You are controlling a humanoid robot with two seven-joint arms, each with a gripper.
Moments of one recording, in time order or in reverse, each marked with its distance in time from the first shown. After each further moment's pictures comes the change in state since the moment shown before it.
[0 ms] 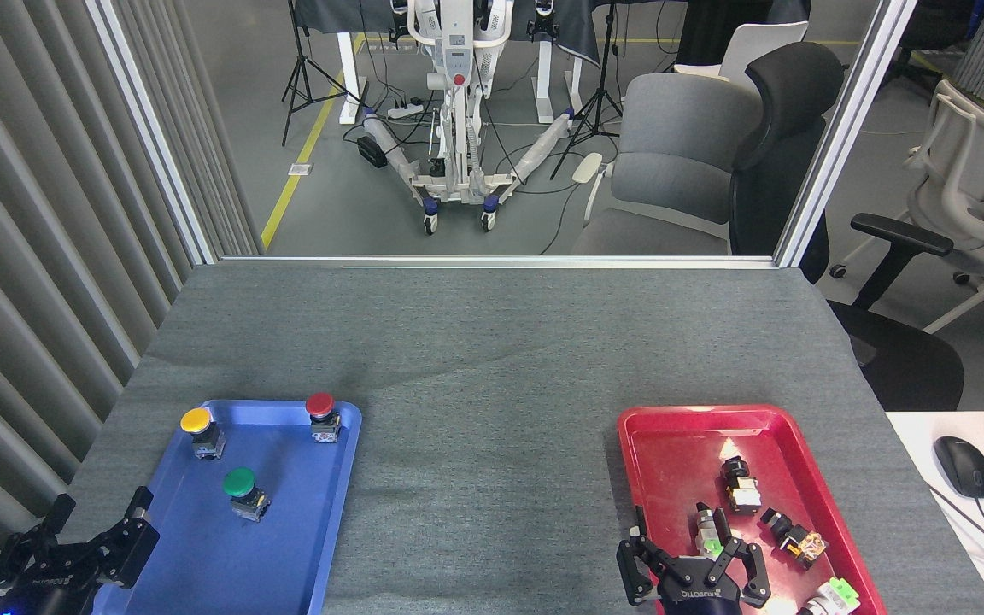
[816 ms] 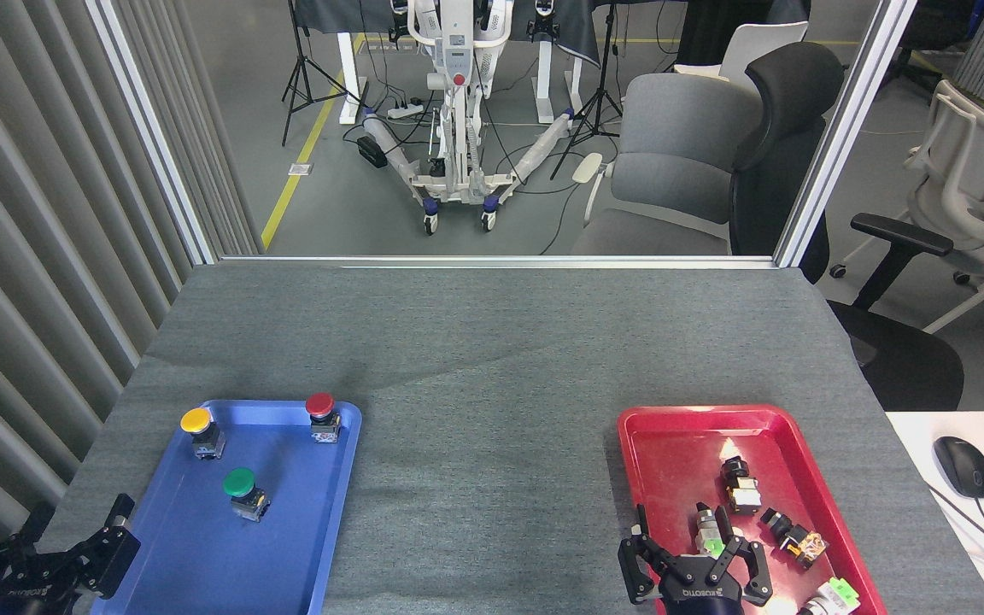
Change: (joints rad) left arm 0.015 0.004 0.052 0.009 -0.017 -0.042 0.014; right arm -0.001 -0.005 0.001 0.000 0.004 0.001 -0.001
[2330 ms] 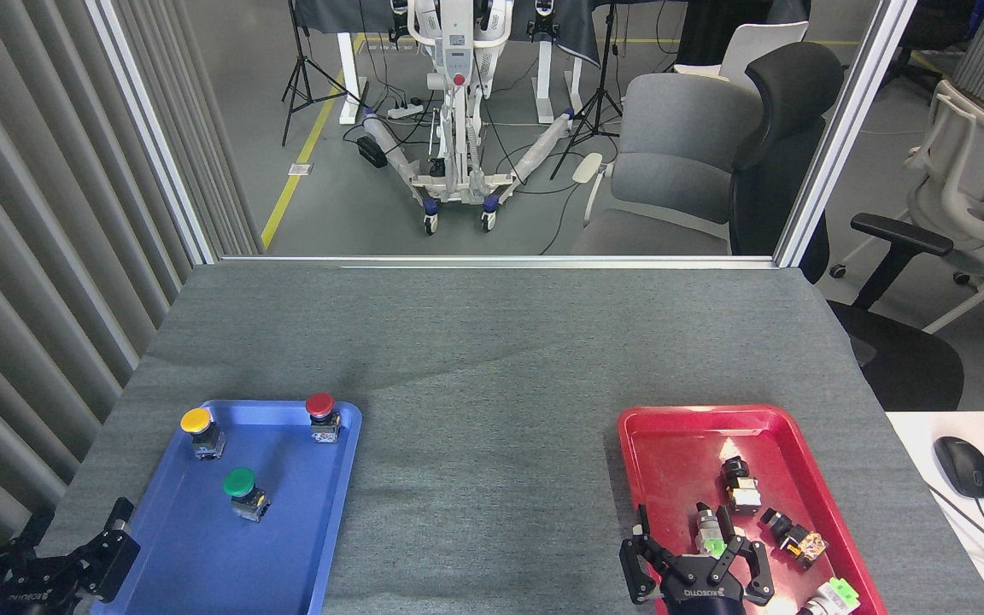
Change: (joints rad) left arm -0.006 0.003 -0.007 0.041 -0.010 -0.007 0.045; right arm 0.000 -0.003 -0.002 0.000 0.000 0.001 -0.002
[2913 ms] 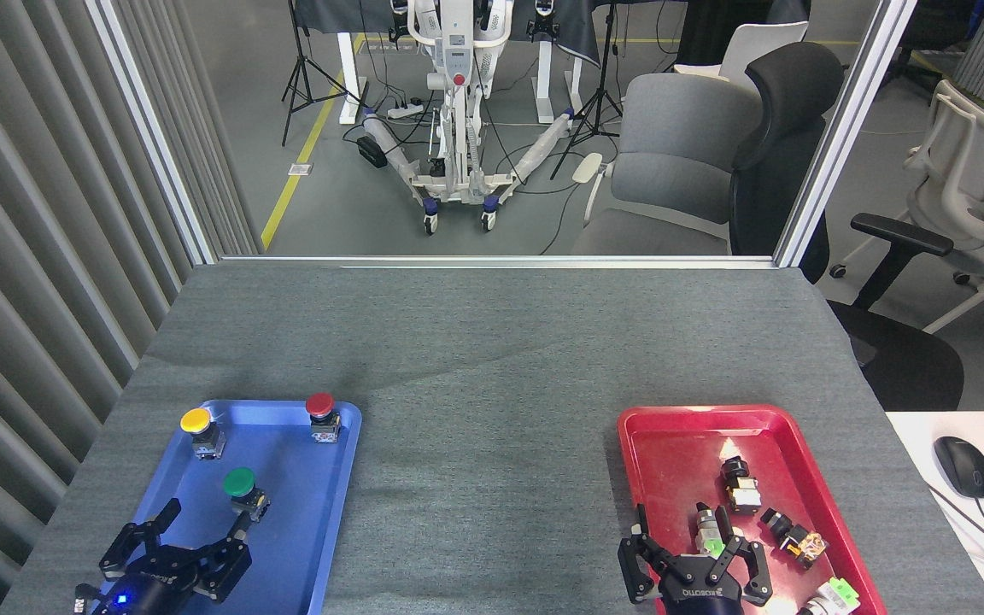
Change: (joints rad) left arm -0.140 -0.025 -0.277 0.170 -0.208 0.029 0.005; right arm 0.000 0.007 0.000 -0.001 0.000 0.002 -0.003
